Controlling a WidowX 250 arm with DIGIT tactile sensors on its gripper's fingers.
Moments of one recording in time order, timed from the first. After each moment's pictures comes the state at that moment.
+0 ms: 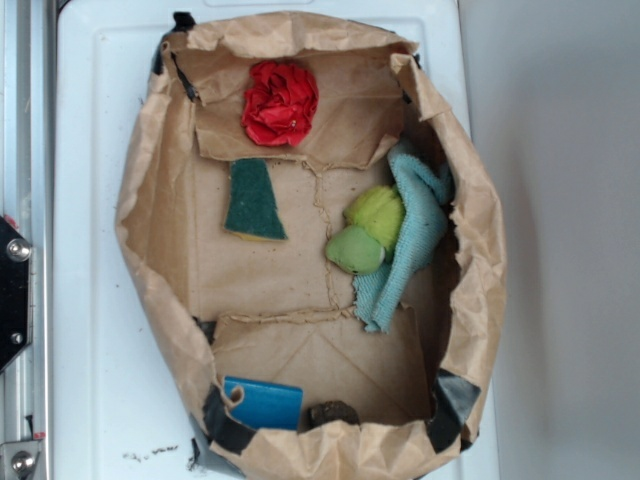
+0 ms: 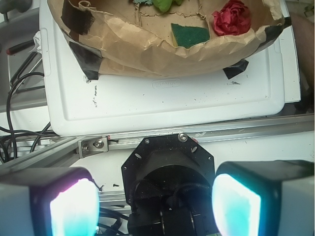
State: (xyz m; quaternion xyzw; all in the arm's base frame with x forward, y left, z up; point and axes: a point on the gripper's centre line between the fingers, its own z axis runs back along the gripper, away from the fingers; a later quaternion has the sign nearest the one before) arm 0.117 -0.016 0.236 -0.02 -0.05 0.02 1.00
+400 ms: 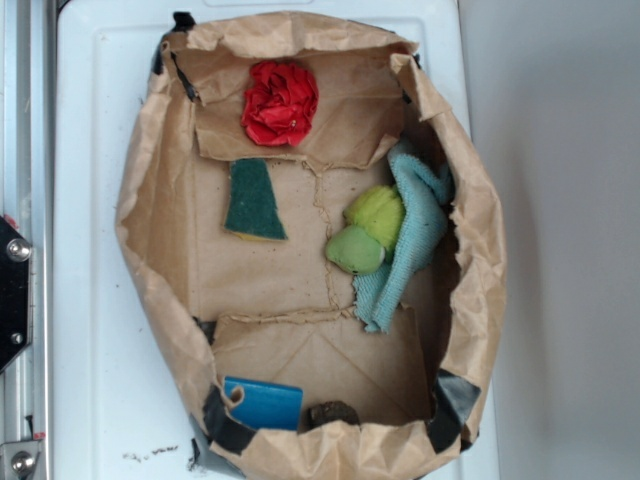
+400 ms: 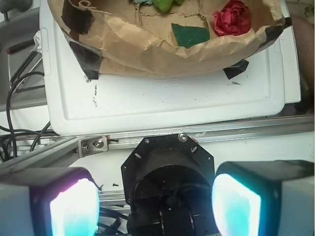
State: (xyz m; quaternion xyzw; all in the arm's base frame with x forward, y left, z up) arm 0.117 -0.015 0.232 -0.02 -0.04 0.02 1.00
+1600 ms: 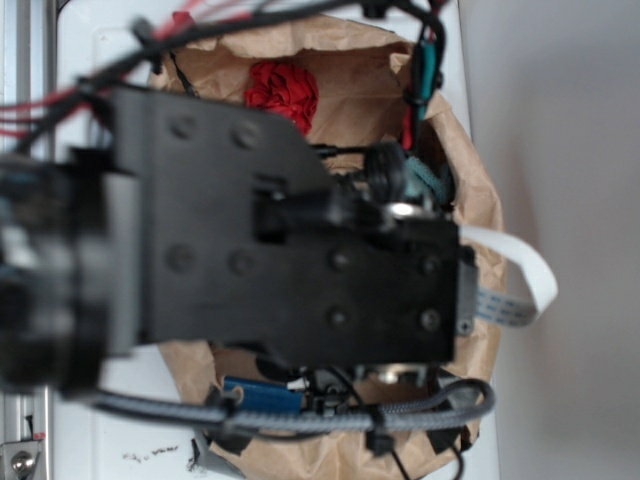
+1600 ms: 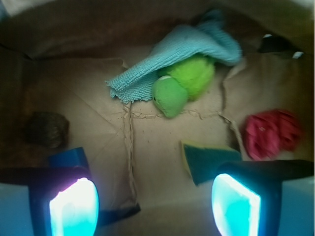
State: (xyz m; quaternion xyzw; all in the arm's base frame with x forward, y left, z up) arm 0.284 0.000 0.116 0.03 -0.04 0.03 1.00
